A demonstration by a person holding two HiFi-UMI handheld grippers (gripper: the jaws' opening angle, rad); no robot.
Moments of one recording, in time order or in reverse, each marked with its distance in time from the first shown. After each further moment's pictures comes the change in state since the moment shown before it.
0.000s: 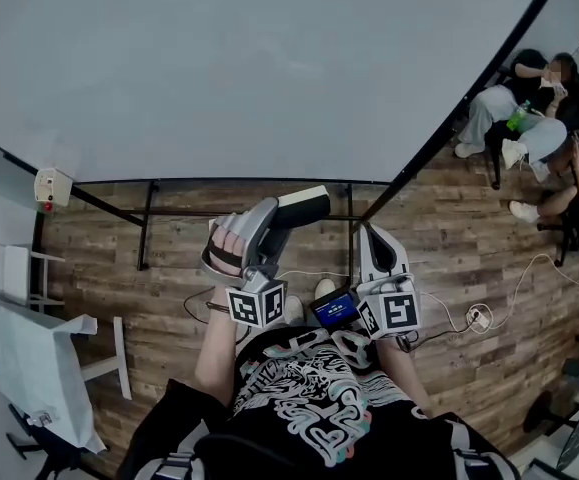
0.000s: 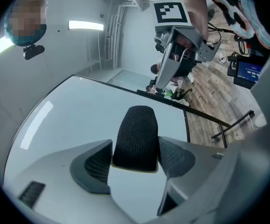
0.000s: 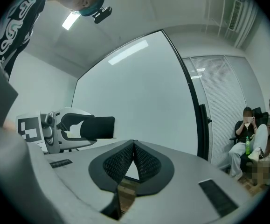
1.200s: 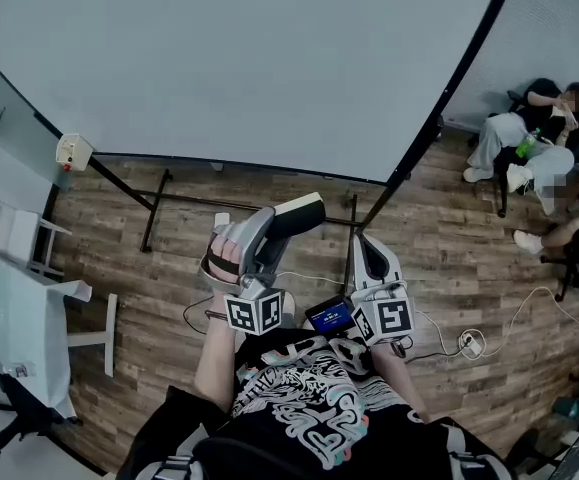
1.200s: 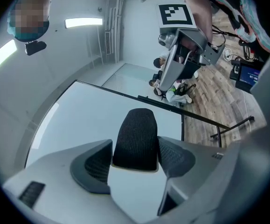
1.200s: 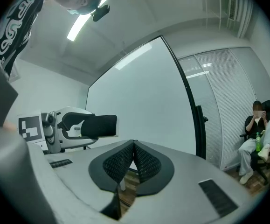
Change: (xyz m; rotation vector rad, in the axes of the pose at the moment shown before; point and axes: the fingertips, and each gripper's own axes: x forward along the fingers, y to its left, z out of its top) left arm -0.059 -0.012 0.062 0.005 0.111 0.065; right arm -0.069 0.001 0.004 0.032 -0.015 0.139
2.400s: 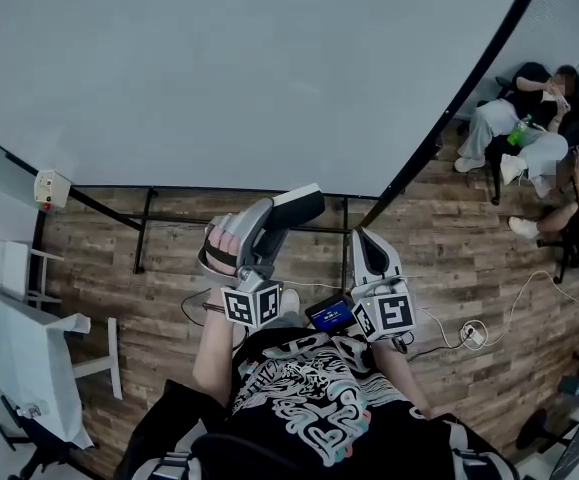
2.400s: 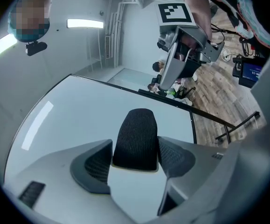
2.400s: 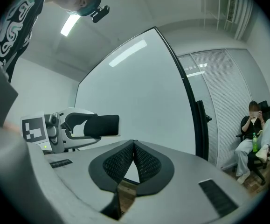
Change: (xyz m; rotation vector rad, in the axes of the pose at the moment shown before) left arm 0.096 0.007 -0.029 -0.004 -0.090 -0.038; right arm 0.069 -0.047 -0.002 0.009 0.008 -0.074
